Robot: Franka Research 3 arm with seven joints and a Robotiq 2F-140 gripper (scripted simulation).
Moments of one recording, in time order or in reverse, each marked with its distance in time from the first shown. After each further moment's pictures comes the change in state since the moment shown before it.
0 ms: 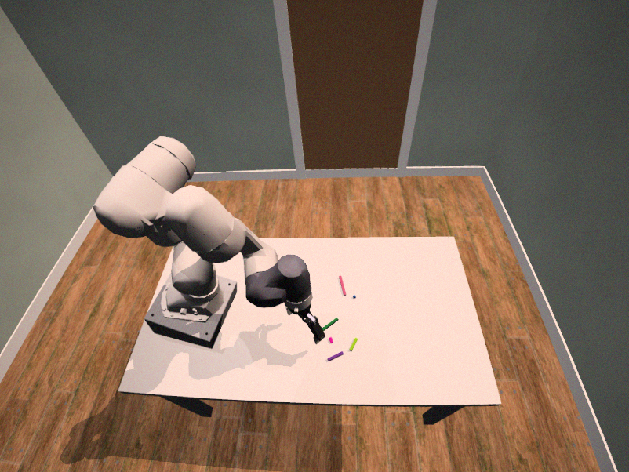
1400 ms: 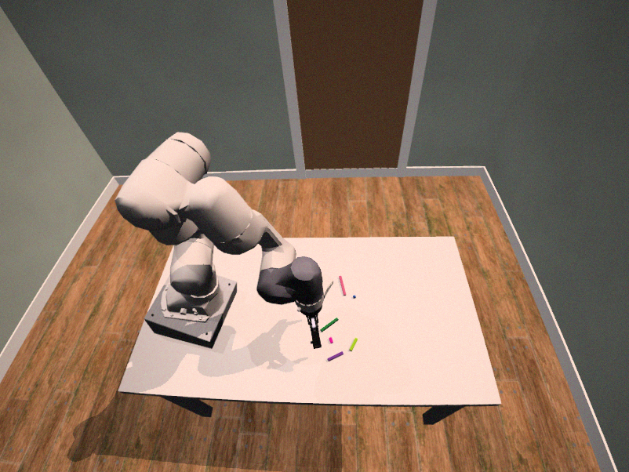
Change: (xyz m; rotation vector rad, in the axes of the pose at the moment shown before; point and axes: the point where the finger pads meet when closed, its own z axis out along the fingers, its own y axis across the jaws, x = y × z) arm 0.024 0.023 0.002 0.018 0.007 0.577
